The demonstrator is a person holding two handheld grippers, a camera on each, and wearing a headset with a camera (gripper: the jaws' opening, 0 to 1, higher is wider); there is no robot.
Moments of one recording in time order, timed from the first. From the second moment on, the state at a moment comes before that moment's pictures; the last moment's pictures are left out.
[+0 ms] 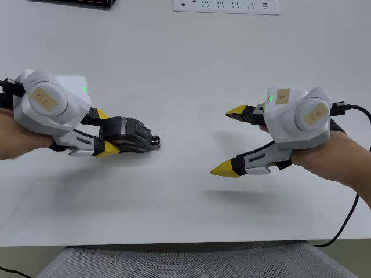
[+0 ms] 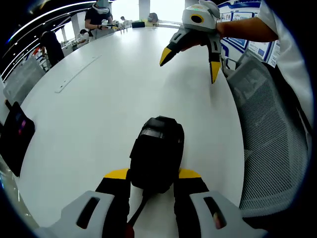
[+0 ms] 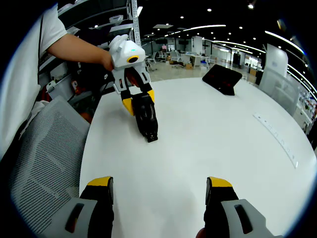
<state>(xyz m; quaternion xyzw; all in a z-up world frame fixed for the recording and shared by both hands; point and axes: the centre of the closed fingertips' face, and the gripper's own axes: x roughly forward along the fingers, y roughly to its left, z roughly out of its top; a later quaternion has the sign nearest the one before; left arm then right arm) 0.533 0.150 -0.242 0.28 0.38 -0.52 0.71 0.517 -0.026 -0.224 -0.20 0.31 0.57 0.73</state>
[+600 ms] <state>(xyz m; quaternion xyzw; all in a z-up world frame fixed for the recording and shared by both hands) 0.533 0.150 -0.245 0.32 0.38 -0.53 0.69 0.517 -0.013 -0.226 -0.19 0.31 0.58 0.73</state>
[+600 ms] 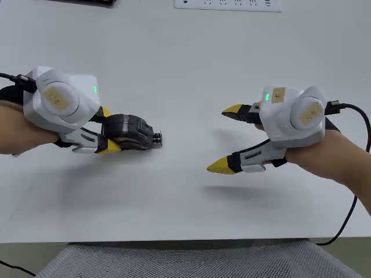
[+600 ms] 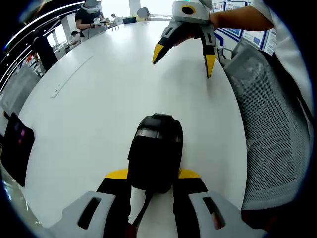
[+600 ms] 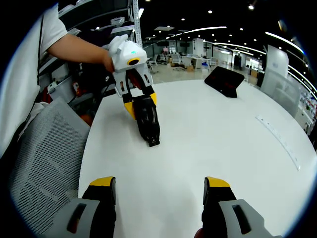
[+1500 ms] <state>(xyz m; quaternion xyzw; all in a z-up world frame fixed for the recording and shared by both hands) 0.534 0.152 -0.246 0.35 0.37 -0.53 0.67 0.527 0.018 -0.229 -0.16 0.28 0.60 0.73</state>
